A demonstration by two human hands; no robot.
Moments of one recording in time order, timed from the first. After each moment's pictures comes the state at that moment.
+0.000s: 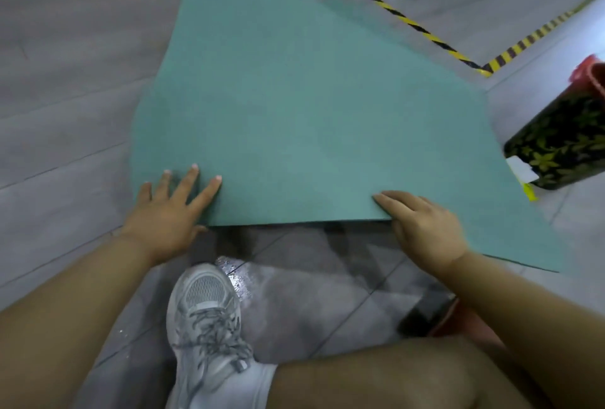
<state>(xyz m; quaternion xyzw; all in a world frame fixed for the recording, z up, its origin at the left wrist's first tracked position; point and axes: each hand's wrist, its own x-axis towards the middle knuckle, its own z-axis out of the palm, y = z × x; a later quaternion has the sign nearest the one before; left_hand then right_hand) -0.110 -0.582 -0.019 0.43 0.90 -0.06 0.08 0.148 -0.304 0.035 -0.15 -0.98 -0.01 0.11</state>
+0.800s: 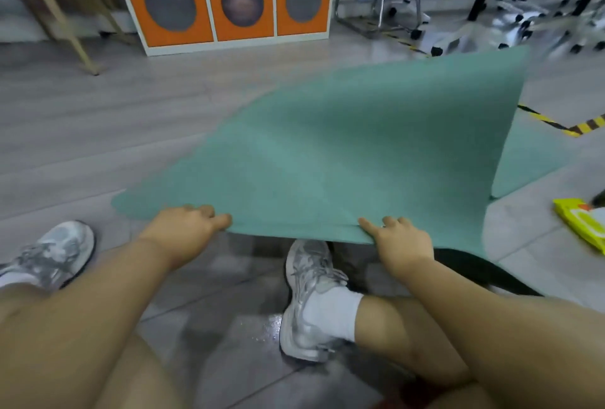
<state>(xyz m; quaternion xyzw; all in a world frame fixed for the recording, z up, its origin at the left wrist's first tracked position) -0.021 -0.796 0.101 0.39 0.89 -0.22 0.04 0.121 -0.492 0.060 -0.18 -0.97 -0.07 -0.14</state>
